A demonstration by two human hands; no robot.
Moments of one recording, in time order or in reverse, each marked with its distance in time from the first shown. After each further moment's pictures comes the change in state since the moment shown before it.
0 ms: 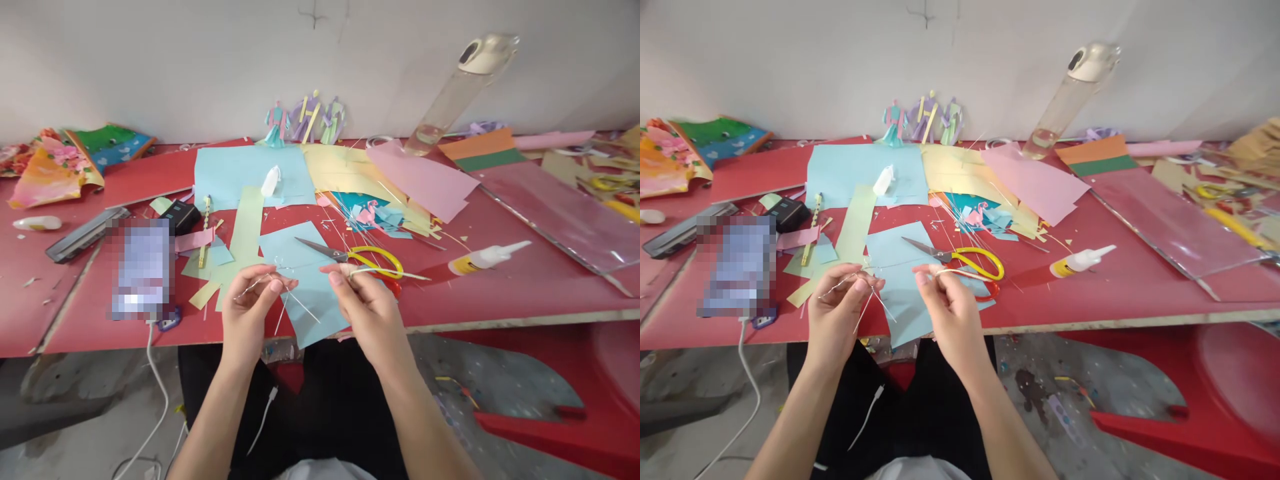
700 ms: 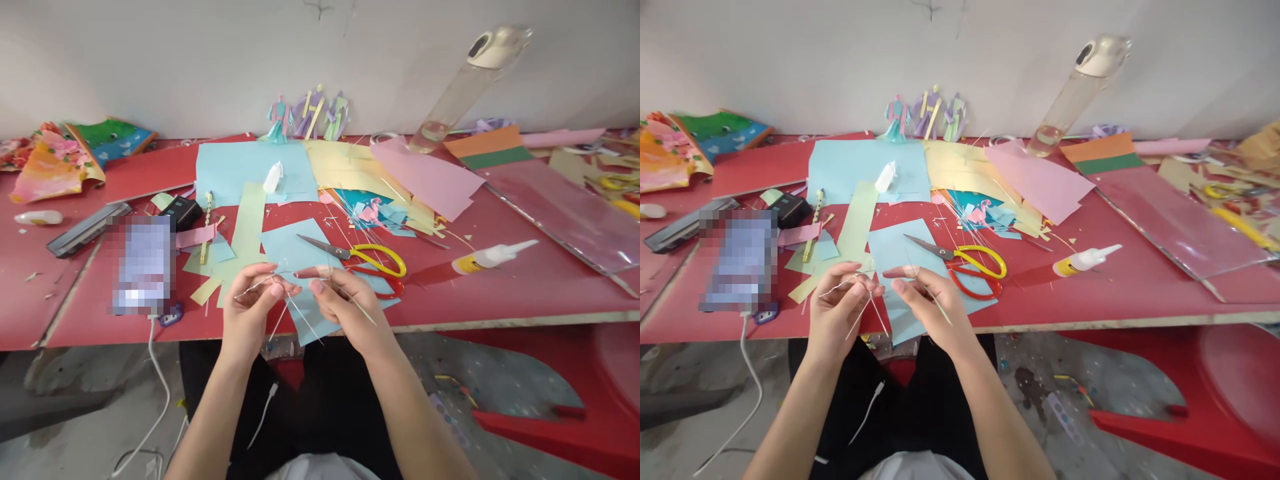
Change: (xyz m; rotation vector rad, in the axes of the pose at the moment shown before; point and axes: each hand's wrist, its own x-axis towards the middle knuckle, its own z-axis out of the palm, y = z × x) left_hand 0.000 0.004 -0.003 -0.058 -0.048 -0.079; right_hand 0.009 0.004 0.010 0.271 -0.336 0.041
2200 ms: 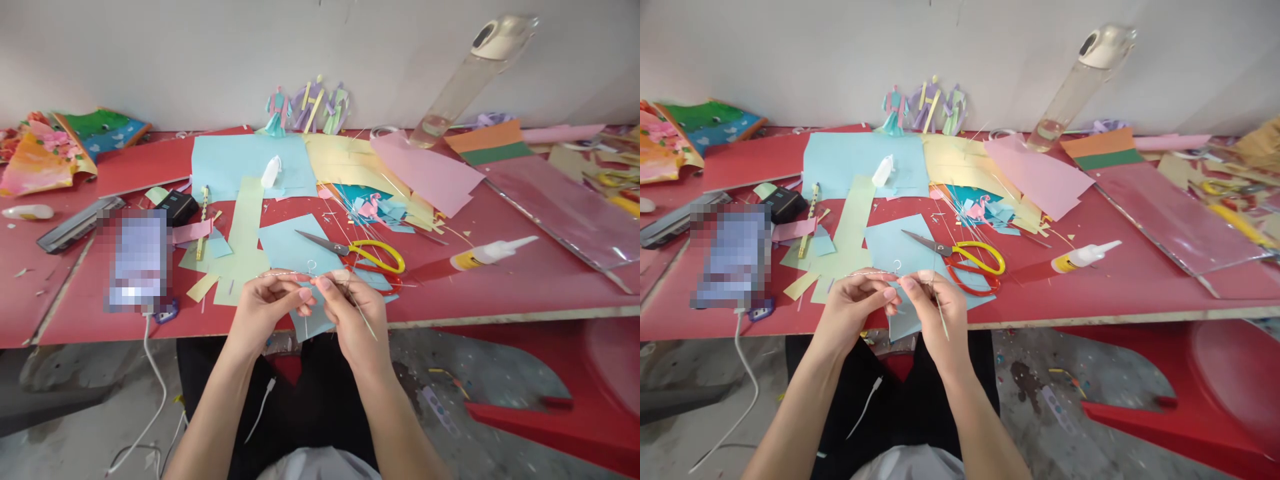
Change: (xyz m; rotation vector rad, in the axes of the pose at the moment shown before) left_hand 0.004 0.000 0.009 0.118 -0.144 -0.276; right_hand -0.010 0.018 0.010 -0.034 0.346 -0.157
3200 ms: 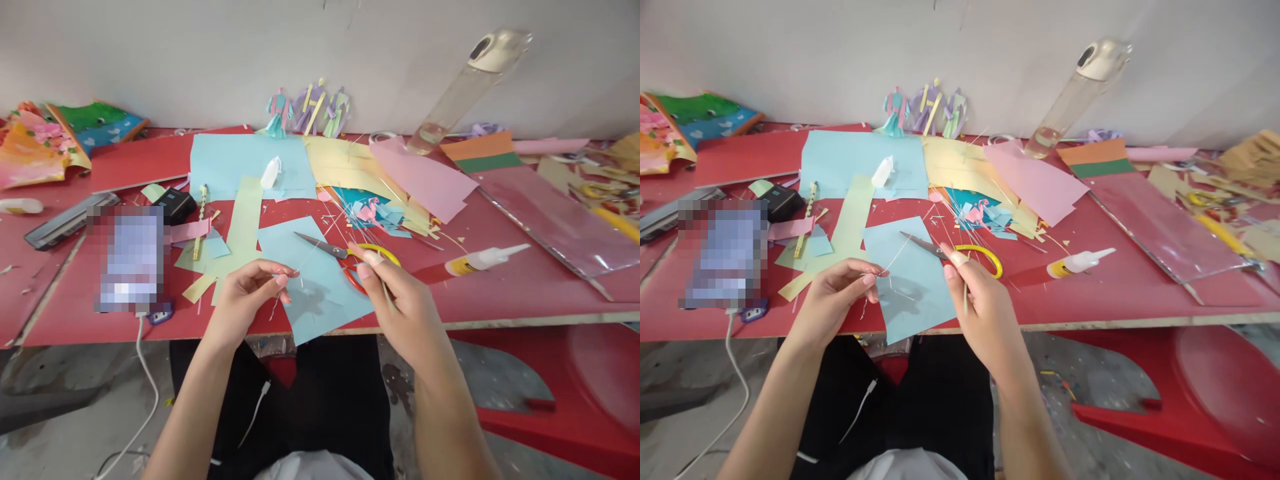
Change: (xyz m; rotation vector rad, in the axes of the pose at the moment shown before) left_hand 0.007 0.011 -0.022 0.152 -0.003 0.062; right_hand 0.015 -0.035 -0.051 -0.887 -0.097 -0.264
